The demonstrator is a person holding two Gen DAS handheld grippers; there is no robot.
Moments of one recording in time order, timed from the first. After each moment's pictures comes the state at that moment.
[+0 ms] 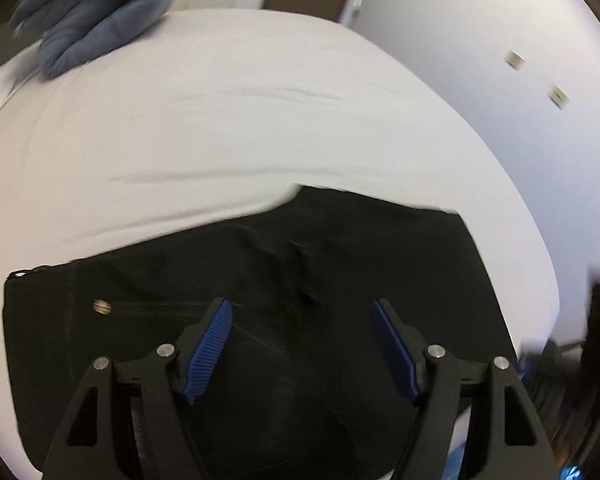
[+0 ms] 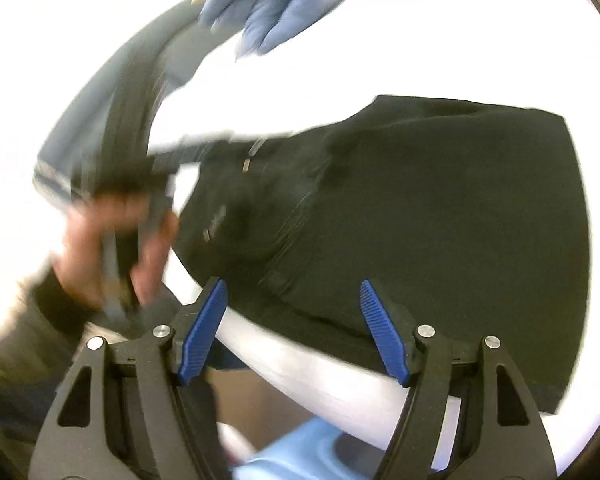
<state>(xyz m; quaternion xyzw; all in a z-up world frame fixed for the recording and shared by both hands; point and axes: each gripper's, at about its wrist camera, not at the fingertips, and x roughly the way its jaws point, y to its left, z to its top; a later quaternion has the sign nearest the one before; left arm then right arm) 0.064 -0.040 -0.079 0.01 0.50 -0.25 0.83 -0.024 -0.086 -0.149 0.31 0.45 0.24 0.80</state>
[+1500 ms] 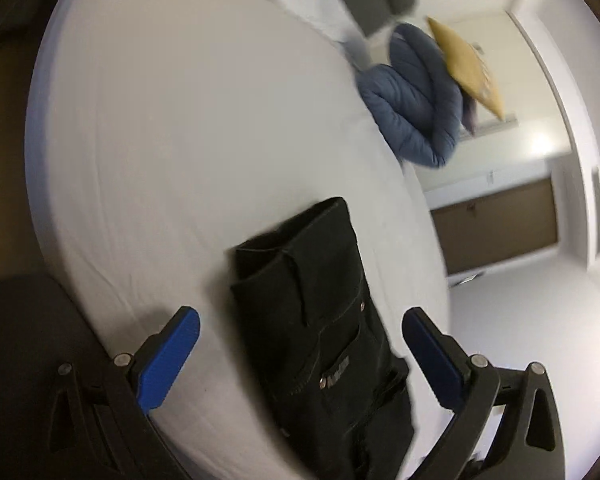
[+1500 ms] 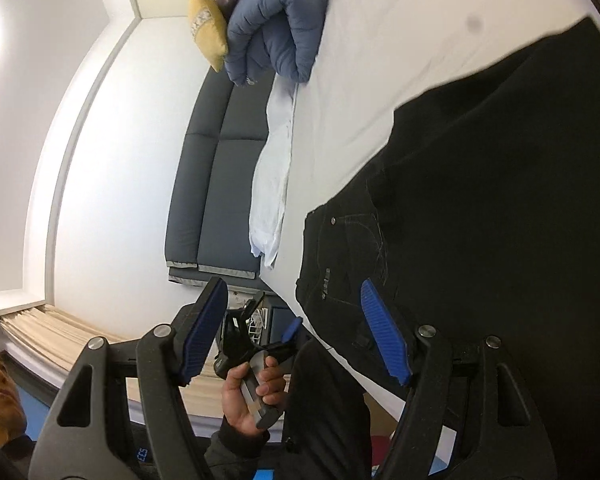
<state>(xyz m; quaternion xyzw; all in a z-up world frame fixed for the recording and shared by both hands) -0.046 0.218 -0.139 -0.54 0.33 0.04 0.77 0.071 -0.099 -0.208 0.52 0.42 0.35 0.66</state>
